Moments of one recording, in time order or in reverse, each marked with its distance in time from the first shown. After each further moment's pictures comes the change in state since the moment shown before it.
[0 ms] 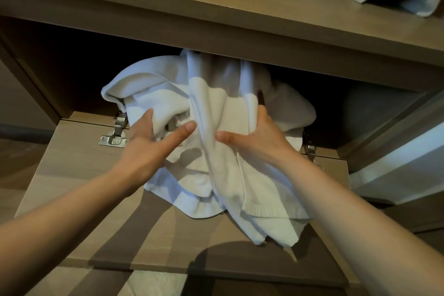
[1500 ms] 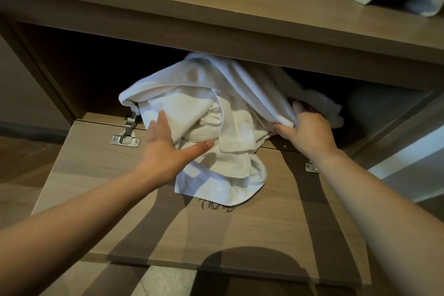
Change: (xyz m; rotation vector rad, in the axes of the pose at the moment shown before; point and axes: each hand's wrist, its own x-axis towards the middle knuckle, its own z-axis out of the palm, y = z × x) left_hand 0.001 -0.005 0.010 0.254 -0.003 0.052; right_hand 0.030 0.060 -0.050 -0.632 0.313 -0.151
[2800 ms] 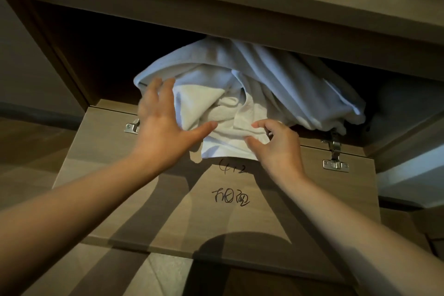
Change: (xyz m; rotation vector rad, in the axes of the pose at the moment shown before) left_hand 0.001 0.002 -0.022 0.295 0.264 0.224; right_hand -0.057 -0.094 0.036 0.649 0.030 0.084
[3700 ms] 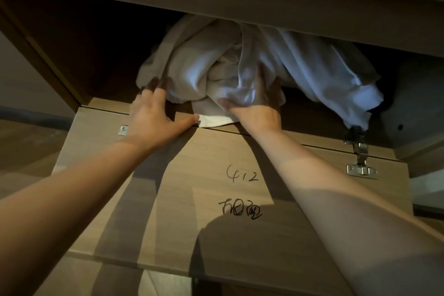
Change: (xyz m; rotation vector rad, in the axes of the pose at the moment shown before) left_hand 0.062 -0.065 0.034 0.211 -0.095 -0.098; right_hand 0.100 -0.006 0.072 -0.097 -0.128 0.113
